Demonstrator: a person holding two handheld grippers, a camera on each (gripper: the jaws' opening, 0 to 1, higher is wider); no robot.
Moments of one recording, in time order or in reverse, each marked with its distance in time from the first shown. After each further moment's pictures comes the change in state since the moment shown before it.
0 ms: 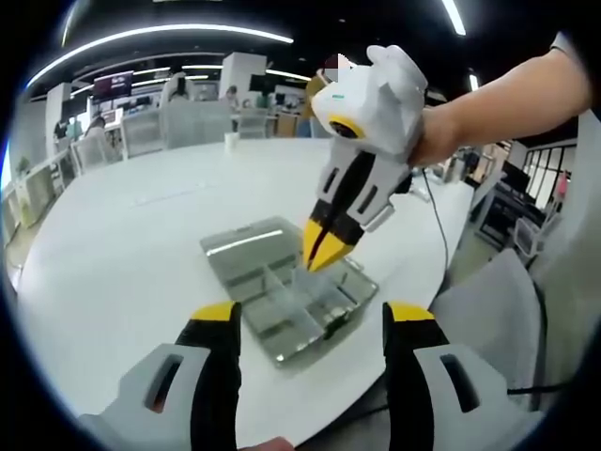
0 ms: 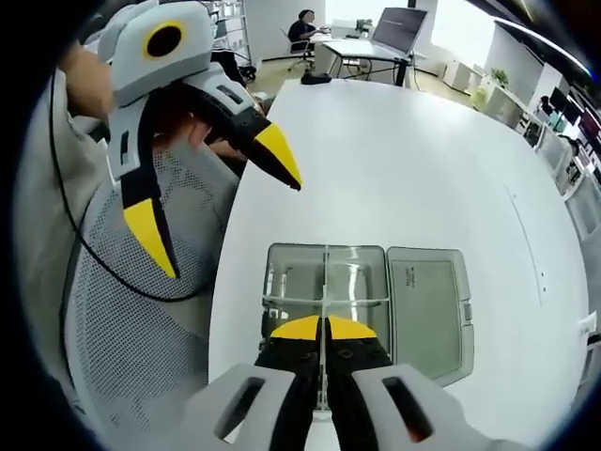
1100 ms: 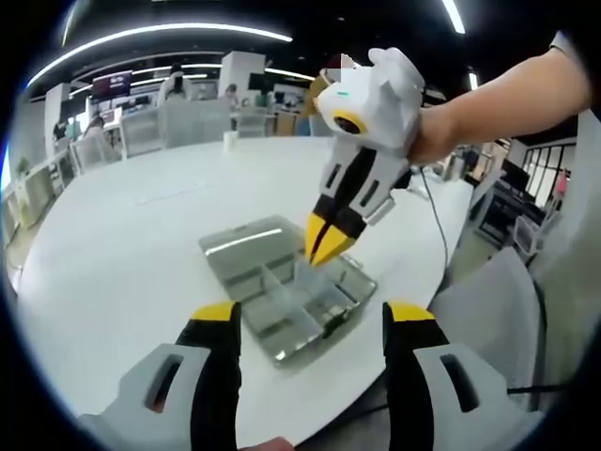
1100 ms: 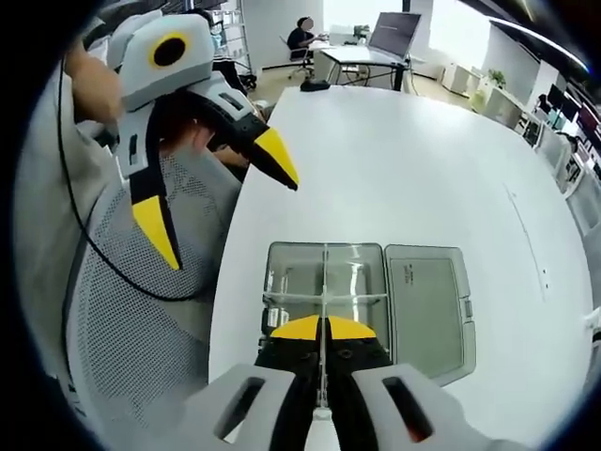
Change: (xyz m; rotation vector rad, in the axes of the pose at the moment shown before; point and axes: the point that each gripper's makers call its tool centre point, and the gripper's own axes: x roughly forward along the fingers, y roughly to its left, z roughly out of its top) left arm 0.001 -0.001 -0.002 0.002 0.008 -0.003; right arm -0.003 -0.001 -0.002 0.019 -0.051 0.014
